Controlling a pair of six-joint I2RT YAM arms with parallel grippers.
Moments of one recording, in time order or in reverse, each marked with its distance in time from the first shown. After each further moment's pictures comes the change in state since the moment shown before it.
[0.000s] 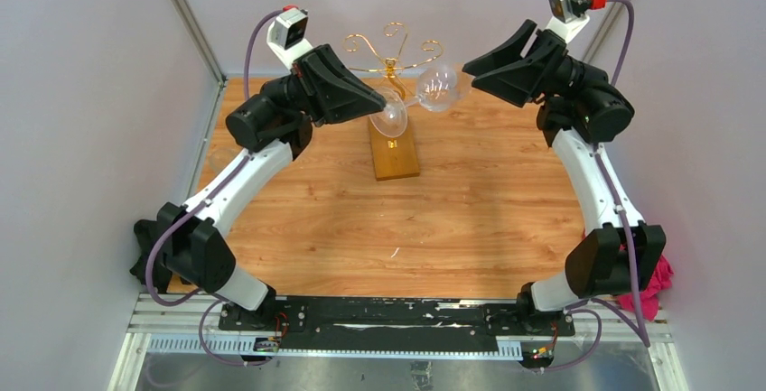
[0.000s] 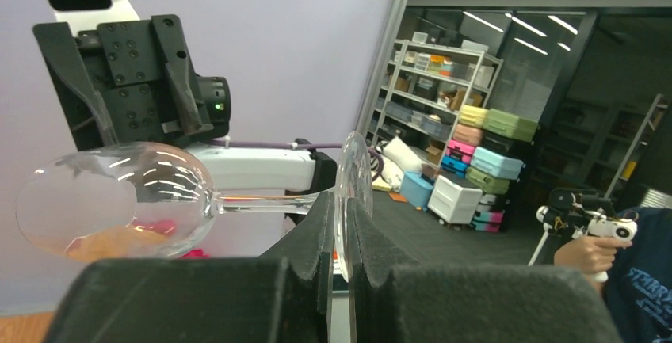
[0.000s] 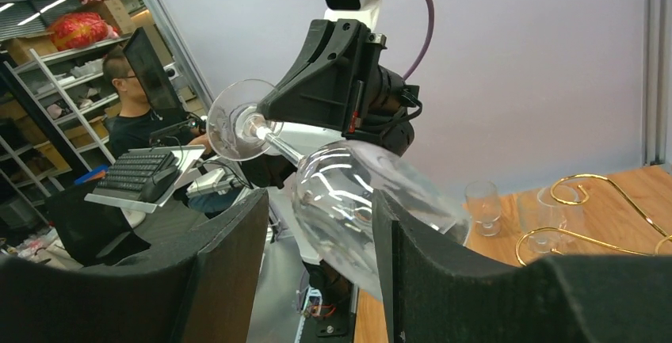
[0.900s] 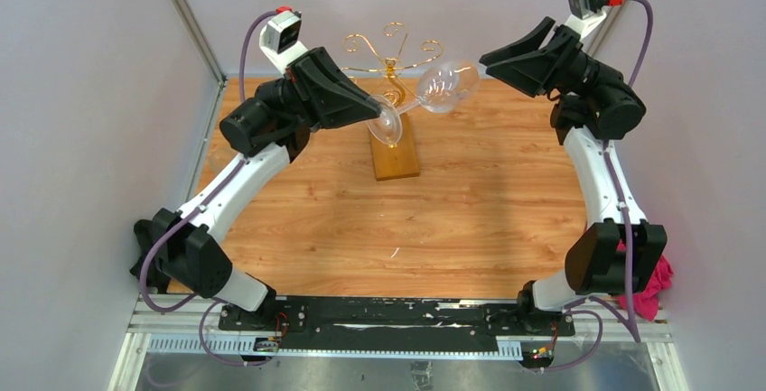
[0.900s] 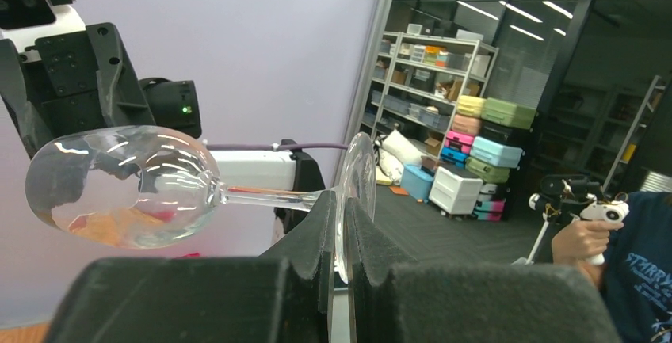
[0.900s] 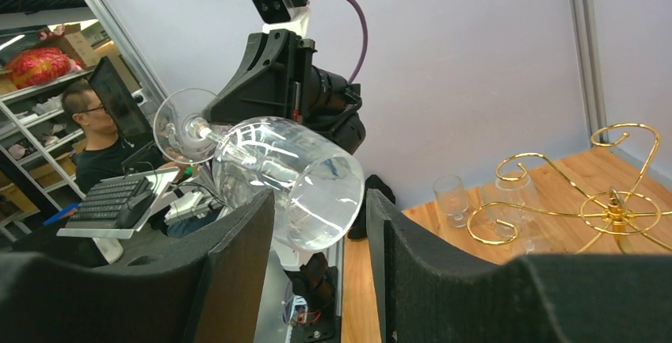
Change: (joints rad) left arm -0.014 -0.027 0.005 0.004 0.019 -0.002; right arm -0.110 0.018 -0.011 -0.026 0.005 0.009
